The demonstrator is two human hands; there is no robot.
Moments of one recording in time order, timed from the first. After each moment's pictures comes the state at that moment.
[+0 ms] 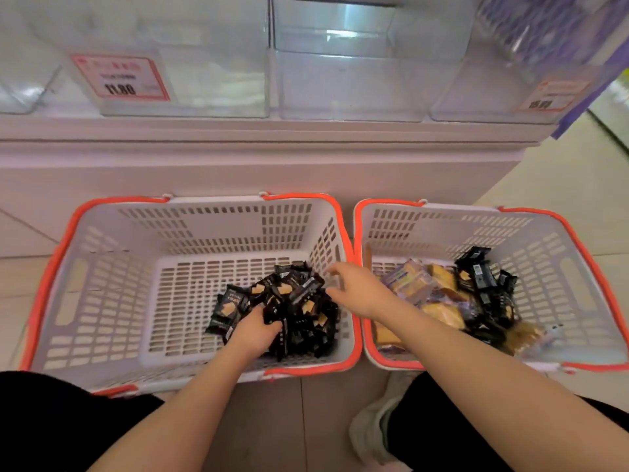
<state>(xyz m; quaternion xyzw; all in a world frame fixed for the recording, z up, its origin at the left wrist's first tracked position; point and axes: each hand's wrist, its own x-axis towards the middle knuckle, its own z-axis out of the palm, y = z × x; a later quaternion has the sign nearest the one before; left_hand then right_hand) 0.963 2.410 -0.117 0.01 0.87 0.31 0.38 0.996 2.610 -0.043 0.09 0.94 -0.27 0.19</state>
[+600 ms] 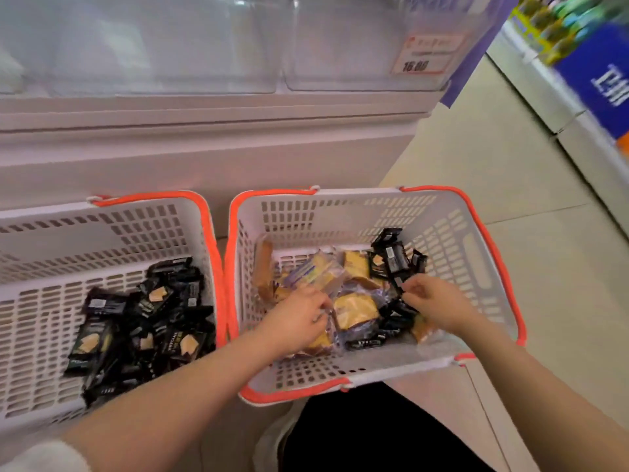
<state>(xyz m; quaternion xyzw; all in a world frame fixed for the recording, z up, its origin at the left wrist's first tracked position) 1.007 2.646 -0.089 0.45 0.79 0.27 0.33 1.131 2.860 -0.043 0.34 0.89 -0.22 0.21</state>
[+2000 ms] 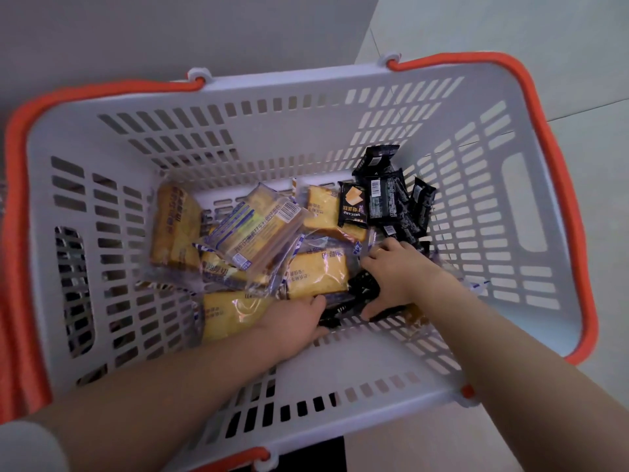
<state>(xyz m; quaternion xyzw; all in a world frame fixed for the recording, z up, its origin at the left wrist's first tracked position) 1.070 2.748 -0.248 0.54 0.73 -0.03 0.42 1.129 2.943 -0.217 0.04 0.88 -0.03 0.47</state>
